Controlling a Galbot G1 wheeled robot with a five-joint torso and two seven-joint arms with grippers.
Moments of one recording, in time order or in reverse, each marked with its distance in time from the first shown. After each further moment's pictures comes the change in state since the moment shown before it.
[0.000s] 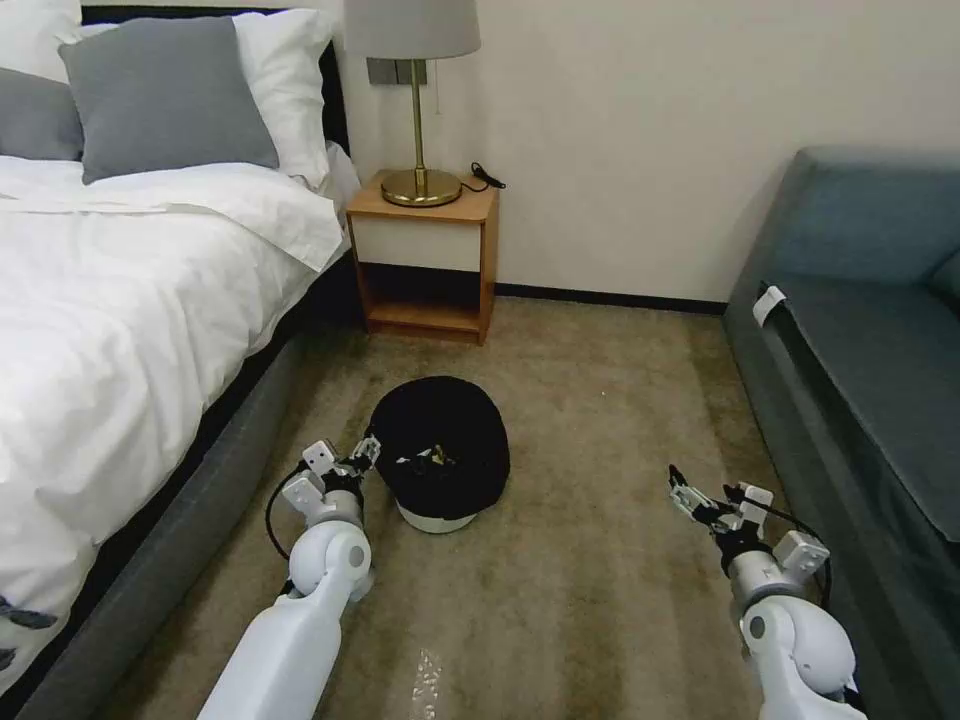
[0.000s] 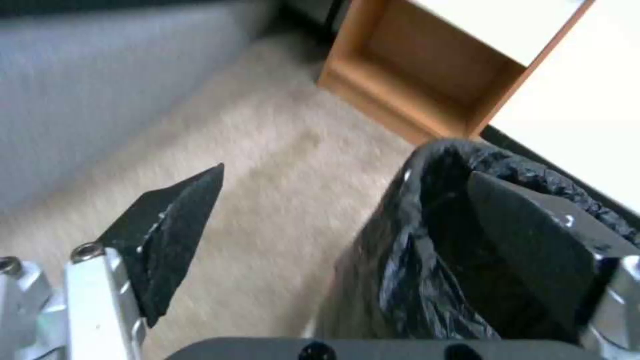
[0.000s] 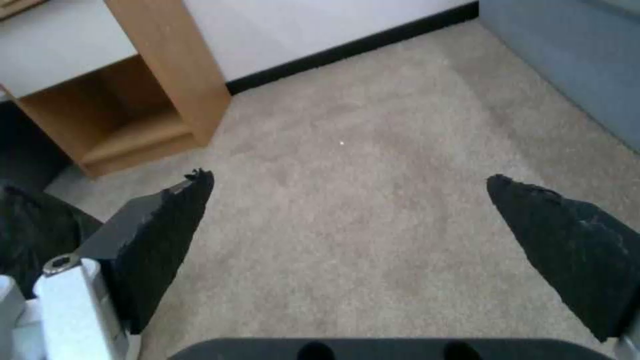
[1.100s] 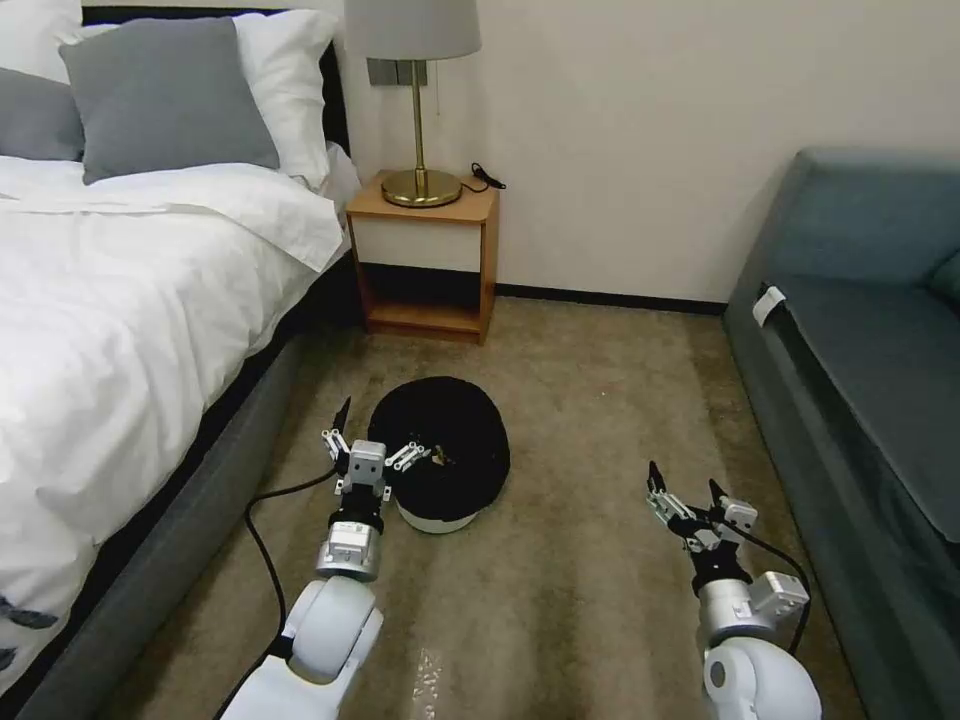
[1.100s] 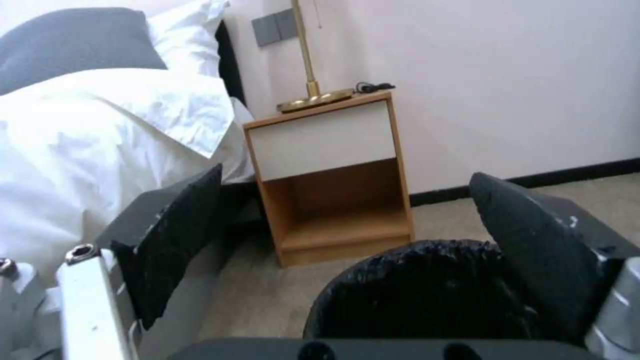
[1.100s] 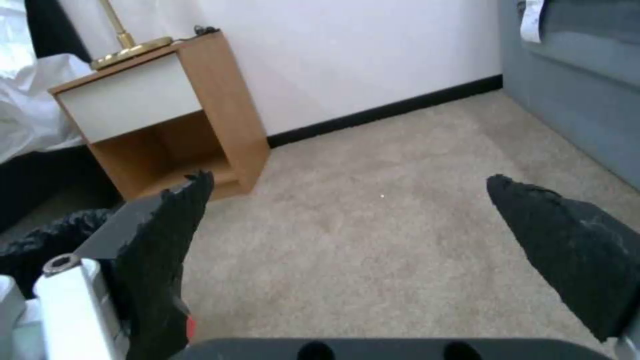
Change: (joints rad) left arm 0.181 0.031 0.069 -0.211 0.746 -0.158 0.153; right arm -0.120 0.140 -0.061 0.133 -0.122 0.195 -0.028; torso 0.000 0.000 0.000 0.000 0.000
